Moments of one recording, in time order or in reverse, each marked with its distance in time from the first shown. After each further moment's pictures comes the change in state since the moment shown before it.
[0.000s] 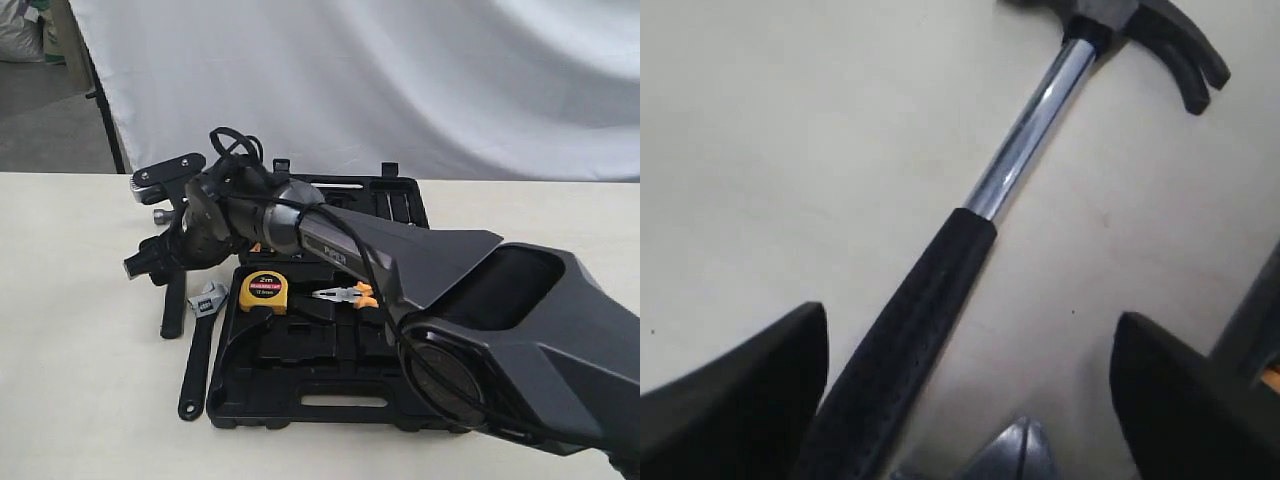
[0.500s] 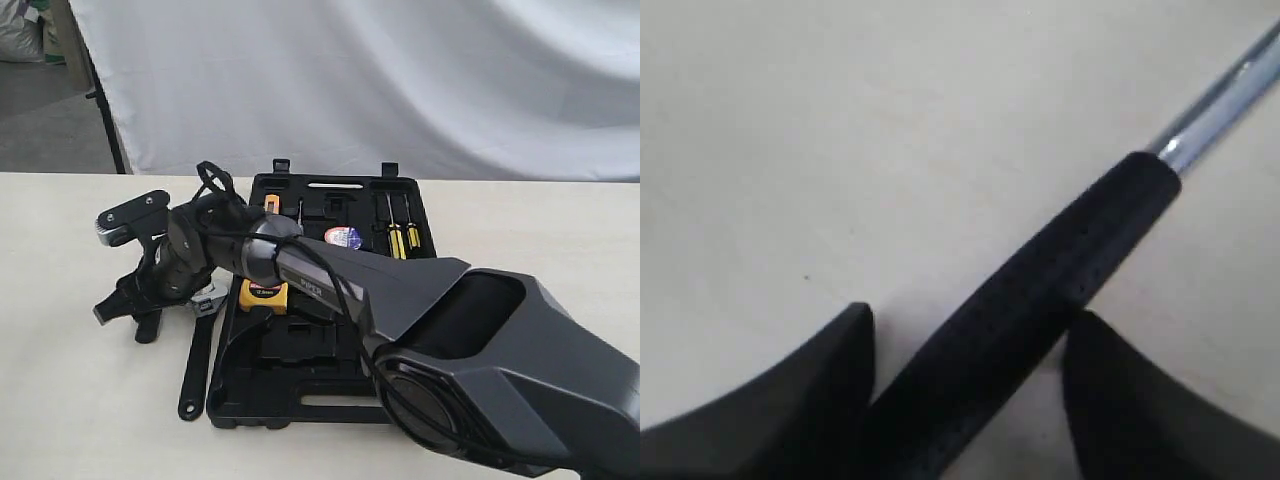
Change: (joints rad) left arm 0.000 0.000 0.000 0.000 0.000 0.000; right arm 0.047 0.072 -0.035 0.206 -0.023 -0.249
